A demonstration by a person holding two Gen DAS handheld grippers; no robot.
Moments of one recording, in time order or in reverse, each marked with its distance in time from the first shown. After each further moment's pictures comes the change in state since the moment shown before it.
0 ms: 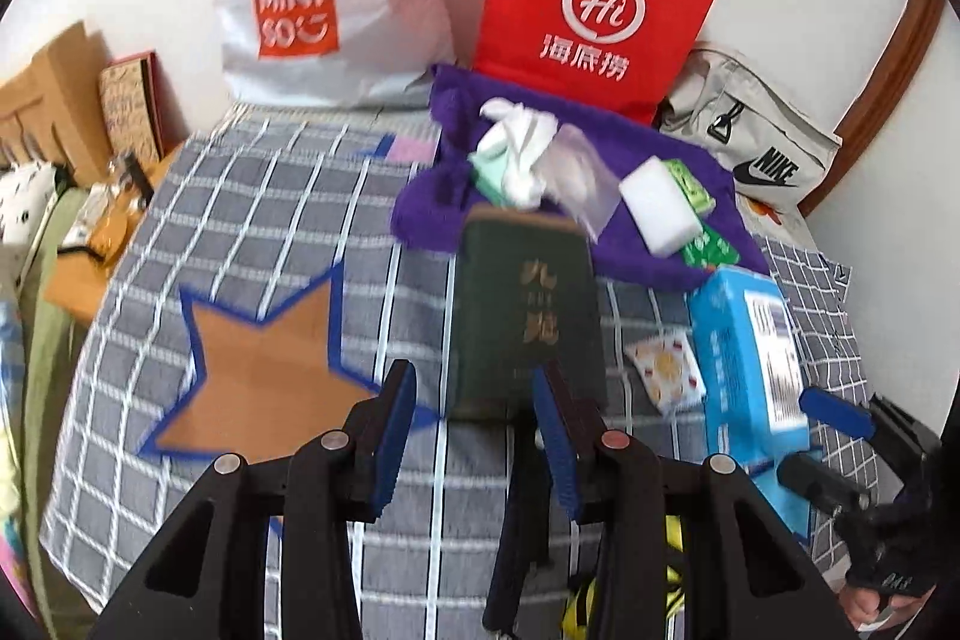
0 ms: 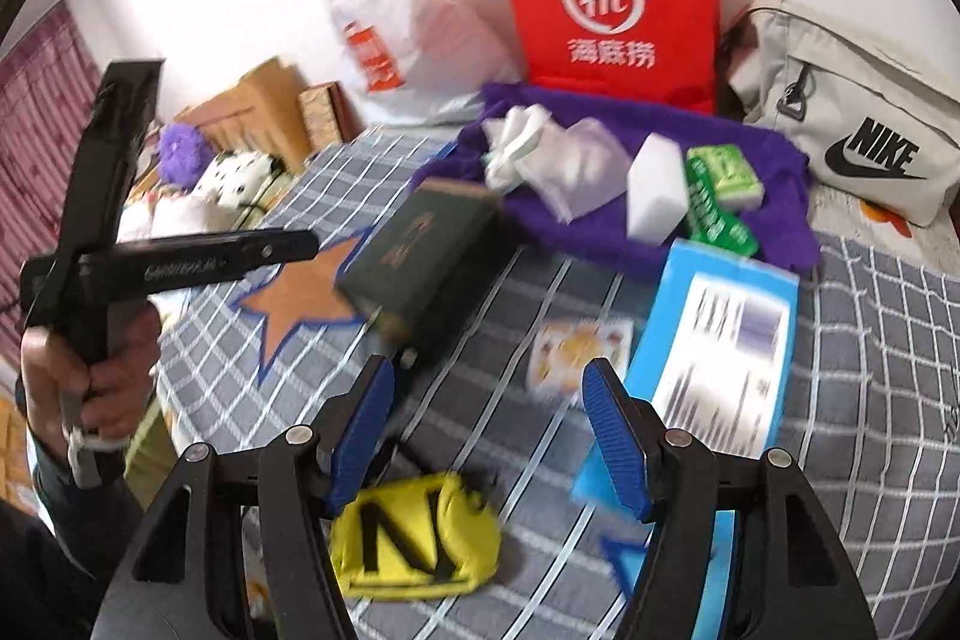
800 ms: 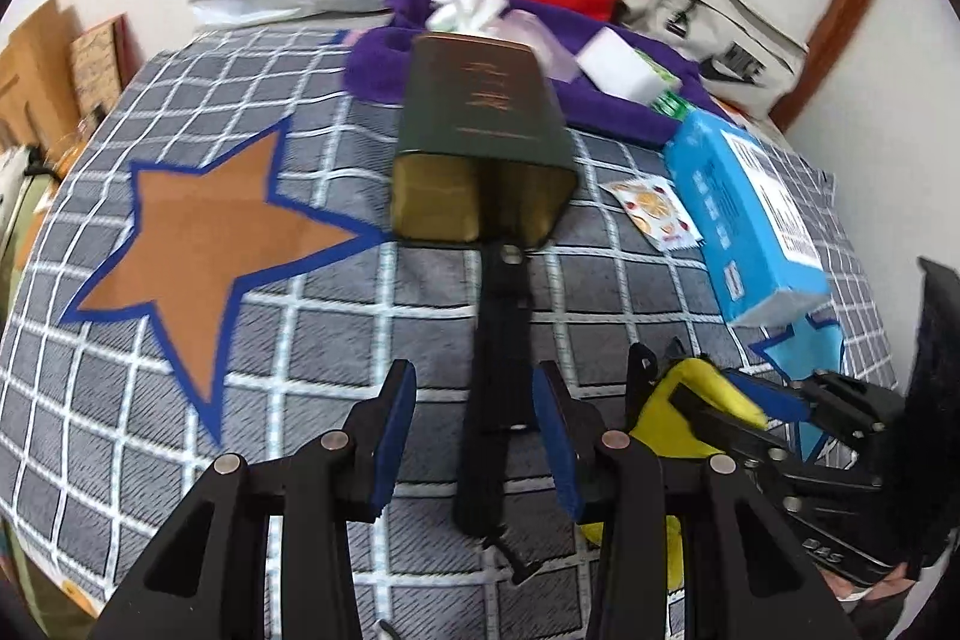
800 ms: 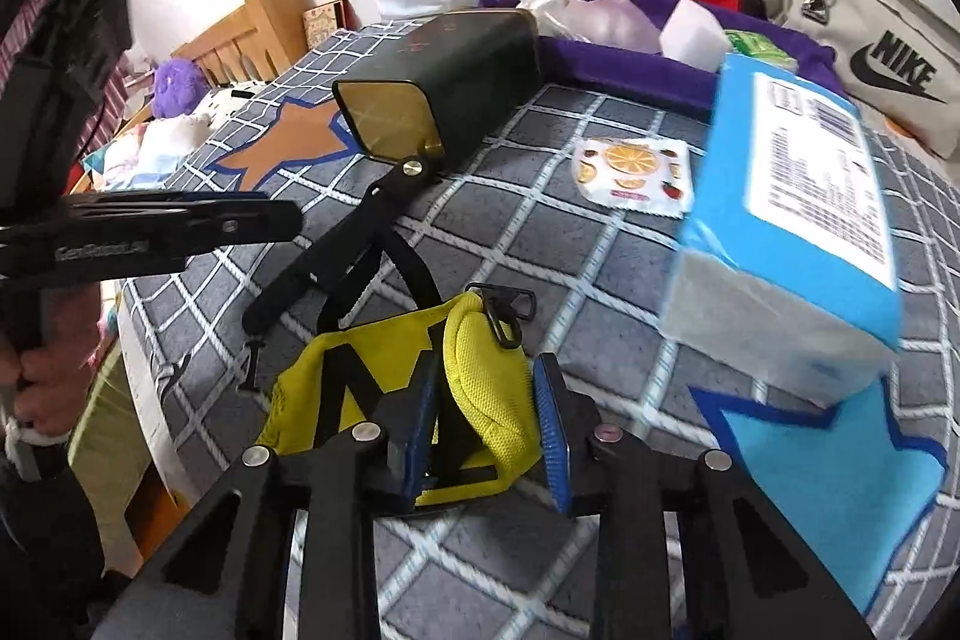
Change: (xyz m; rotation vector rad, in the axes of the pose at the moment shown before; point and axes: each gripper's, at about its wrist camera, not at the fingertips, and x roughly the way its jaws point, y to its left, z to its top) left arm 0.028 -0.018 -0.088 0.102 0.052 -0.042; right arm 0.040 0.009 -0.090 -0.041 0.064 -0.057
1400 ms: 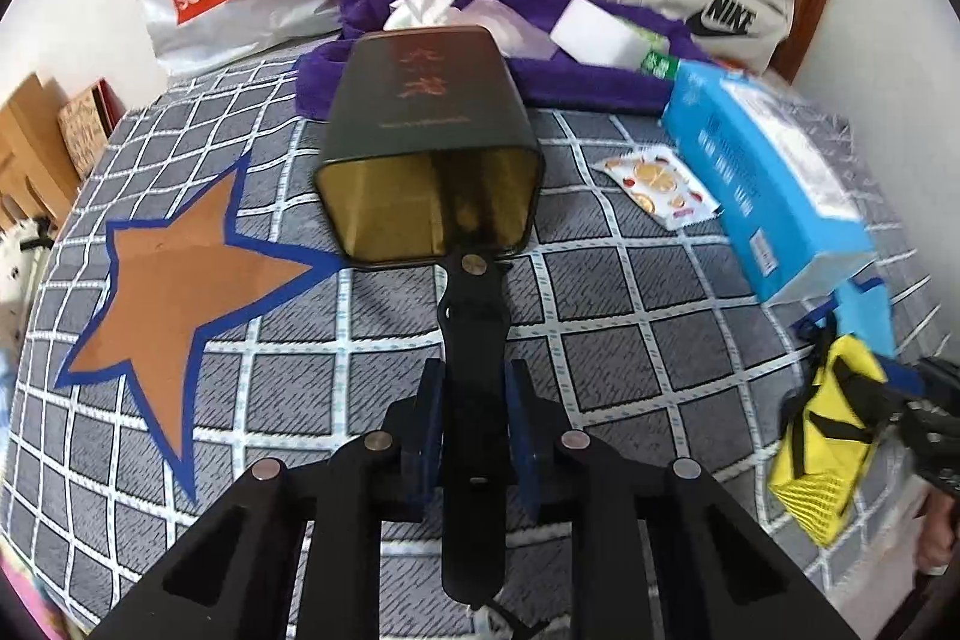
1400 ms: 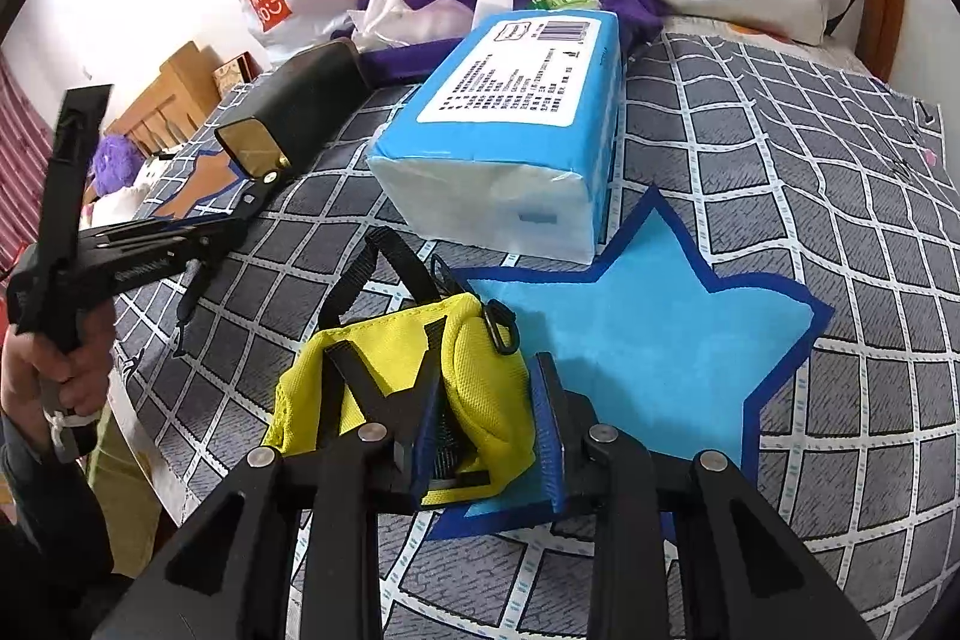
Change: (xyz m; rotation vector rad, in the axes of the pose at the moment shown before) left arm 0.018 -0.018 0.001 0.110 -0.030 0.082; right arm -0.039 -0.073 -0.042 0.206 -0.016 -0.083
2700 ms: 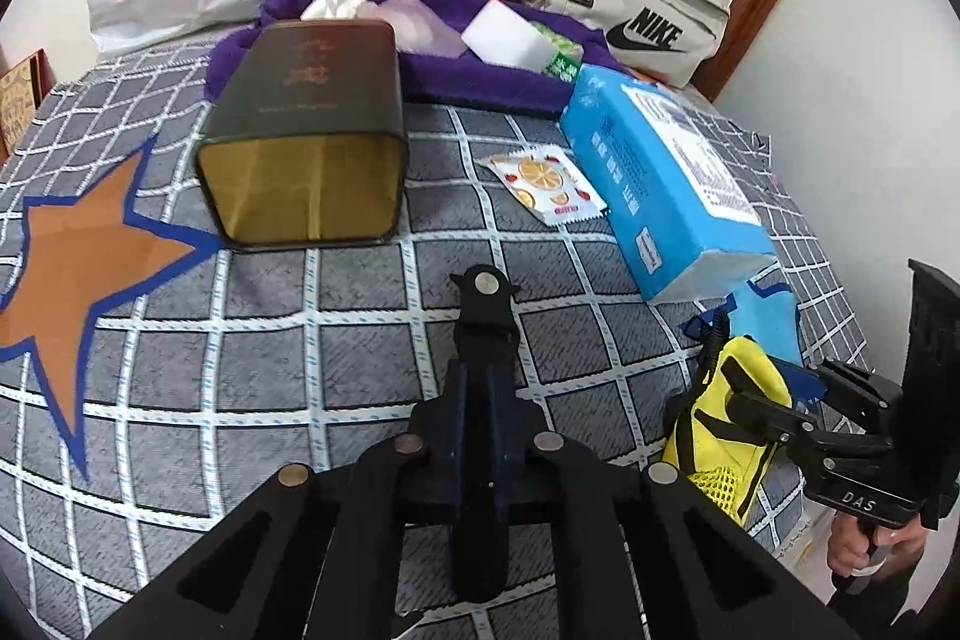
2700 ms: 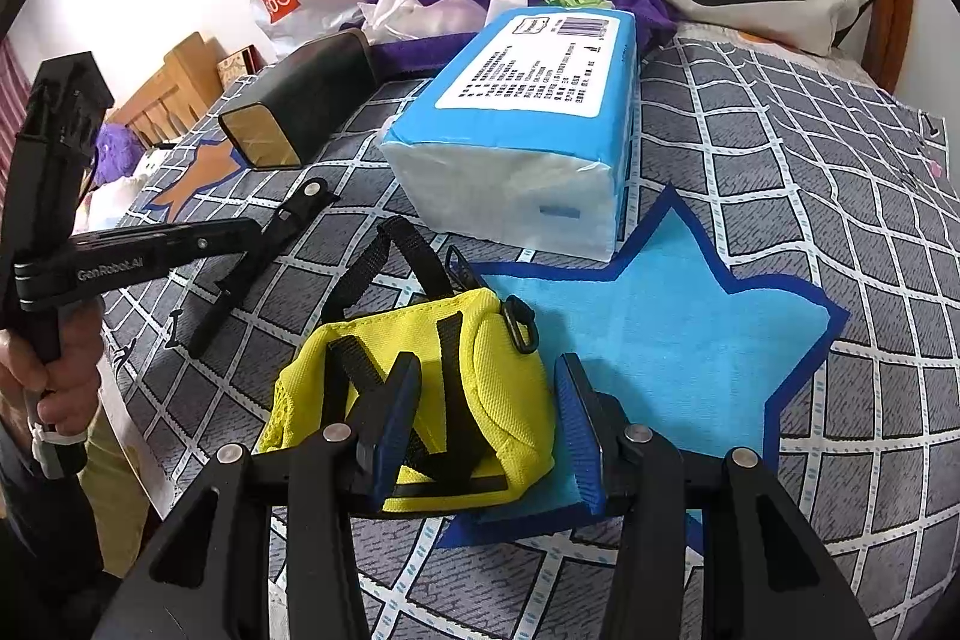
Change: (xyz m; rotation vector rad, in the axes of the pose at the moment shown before) left arm 0.000 -0.022 -0.006 -0.029 -0.007 -0.227; right arm 0.005 0.006 -0.003 -0.026 -0.008 -0.014
